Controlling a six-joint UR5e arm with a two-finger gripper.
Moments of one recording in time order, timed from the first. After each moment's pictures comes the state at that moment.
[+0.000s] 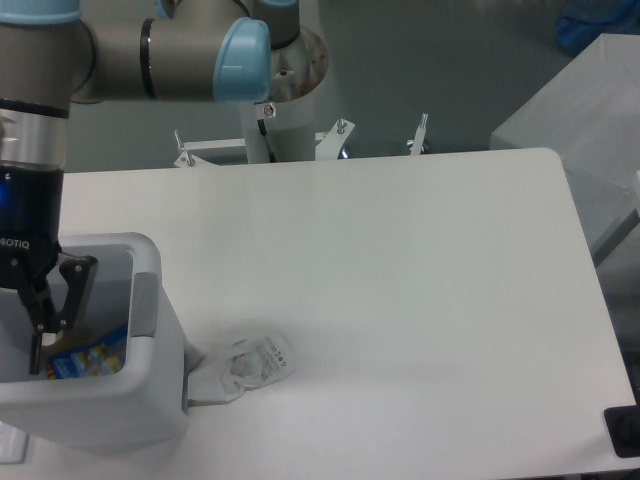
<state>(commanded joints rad) 2.00 -1.91 -1.33 -0.59 1.43 -0.05</state>
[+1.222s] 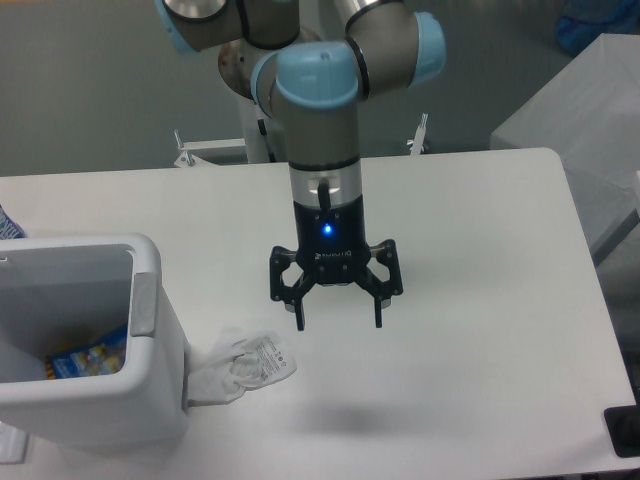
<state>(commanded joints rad) 2.41 -1.83 -1.78 -0.60 1.43 0.68</state>
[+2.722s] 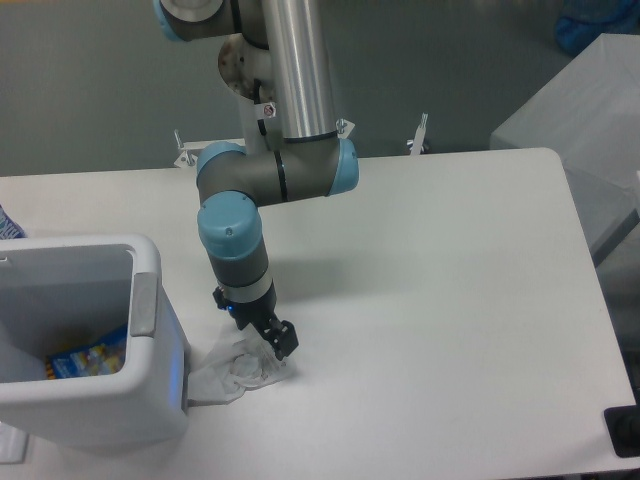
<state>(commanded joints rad) 2.19 -2.07 -1.85 -0.60 1.61 0.90</state>
